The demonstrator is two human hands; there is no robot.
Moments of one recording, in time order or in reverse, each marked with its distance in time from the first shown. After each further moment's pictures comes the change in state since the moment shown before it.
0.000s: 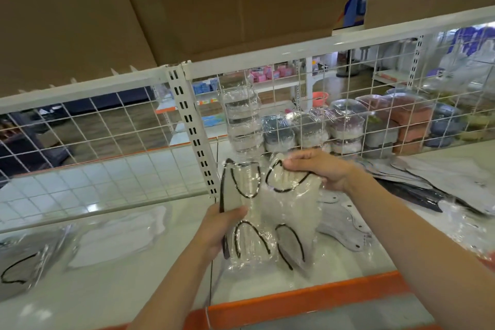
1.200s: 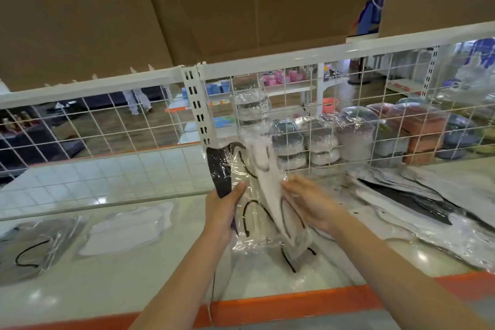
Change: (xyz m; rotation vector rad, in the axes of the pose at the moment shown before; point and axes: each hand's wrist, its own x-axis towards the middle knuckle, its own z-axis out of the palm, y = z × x) left_hand 0.007 0.015 0.014 -0.255 0.291 0.137; right_hand -0.008 0.037 0.060 0.333 0.288 0.019
